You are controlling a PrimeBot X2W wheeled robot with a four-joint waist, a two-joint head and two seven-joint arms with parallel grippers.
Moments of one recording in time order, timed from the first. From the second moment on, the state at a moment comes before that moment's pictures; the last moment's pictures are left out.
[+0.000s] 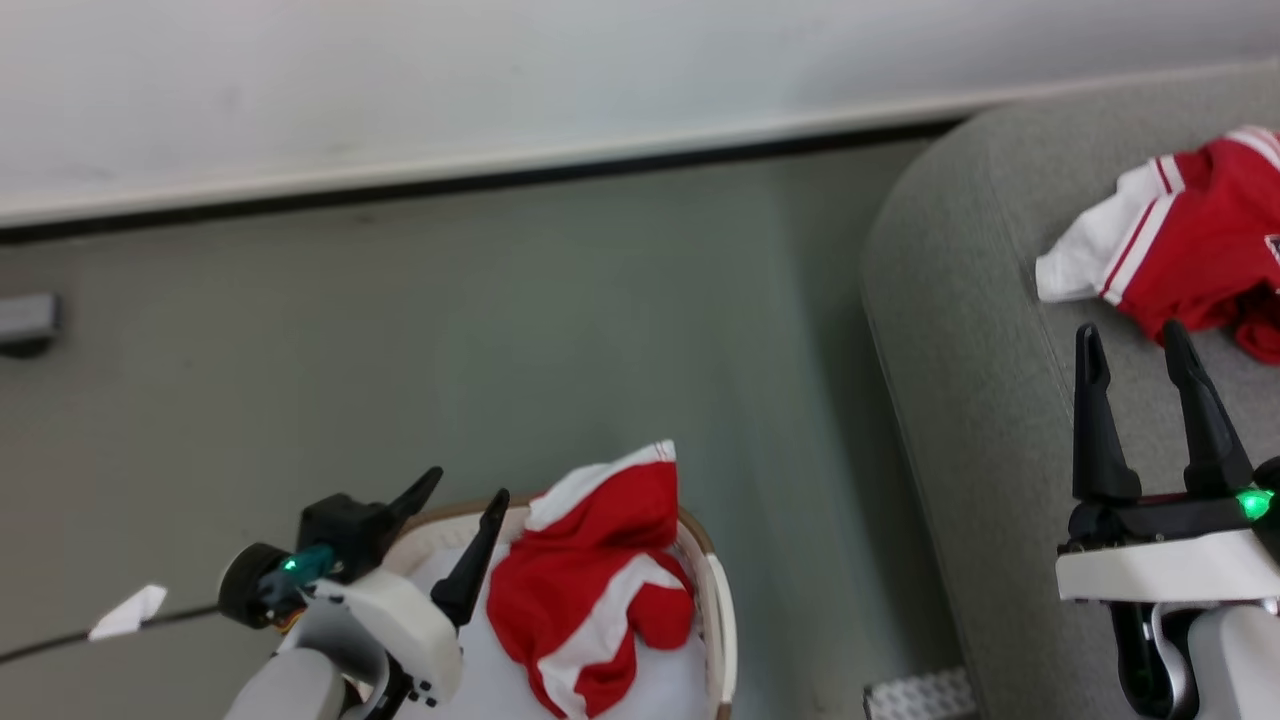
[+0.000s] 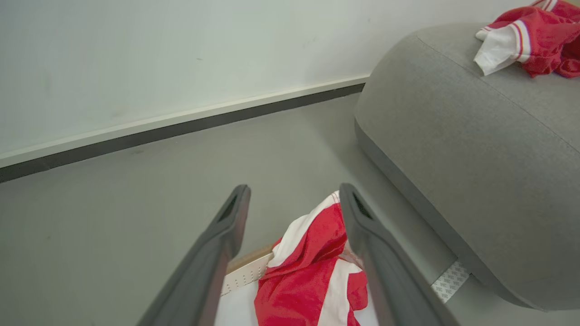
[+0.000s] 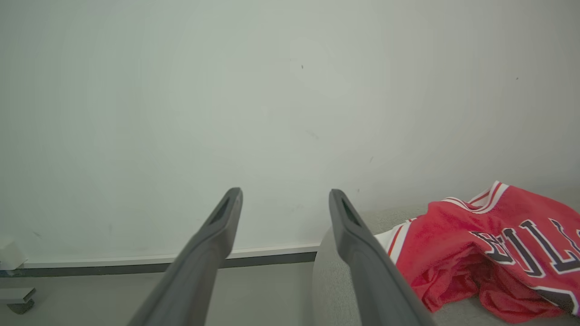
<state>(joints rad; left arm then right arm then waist) -0.35 0.28 -0.37 0.42 -0.31 -0.12 -0.14 -0.29 -0.08 0.02 0.13 0.30 0.13 -0.26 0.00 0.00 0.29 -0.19</state>
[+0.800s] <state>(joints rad) -0.72 0.42 -0.75 0.92 -0.51 -0.13 0.06 -0.40 -0.05 0.02 0.00 0.46 0.13 -0.26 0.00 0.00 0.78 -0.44</state>
